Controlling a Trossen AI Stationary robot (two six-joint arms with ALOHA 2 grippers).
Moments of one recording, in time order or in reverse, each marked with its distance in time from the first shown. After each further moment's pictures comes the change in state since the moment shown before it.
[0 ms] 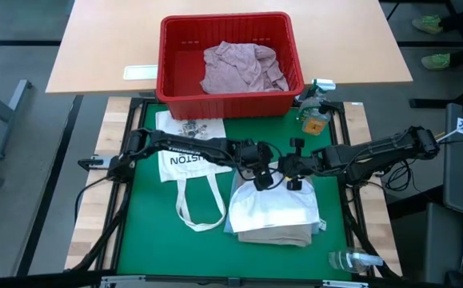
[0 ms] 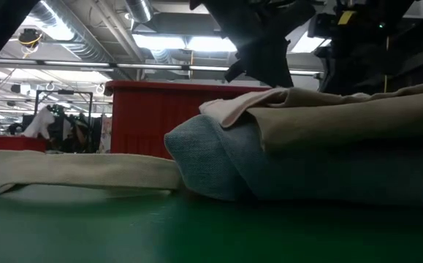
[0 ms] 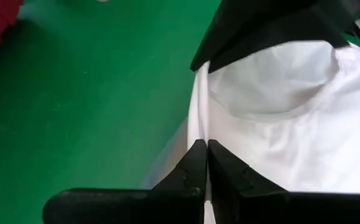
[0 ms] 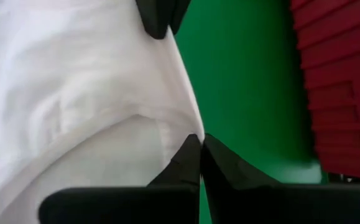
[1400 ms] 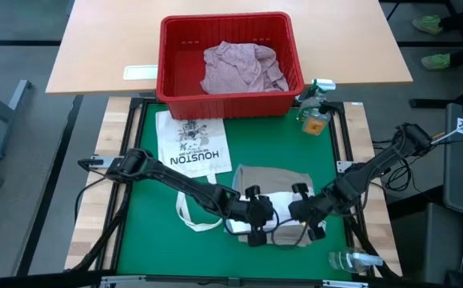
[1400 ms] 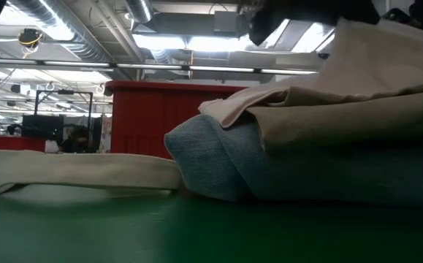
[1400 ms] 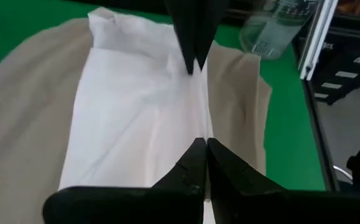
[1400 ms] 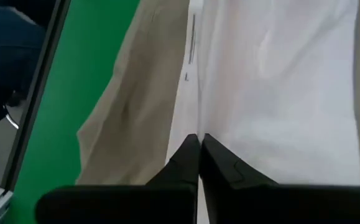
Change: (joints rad) left arm -0.327 0.042 0.000 0.178 -0.039 -0.008; right arm 0.464 0.067 0.097 -0.023 -0.400 0.379
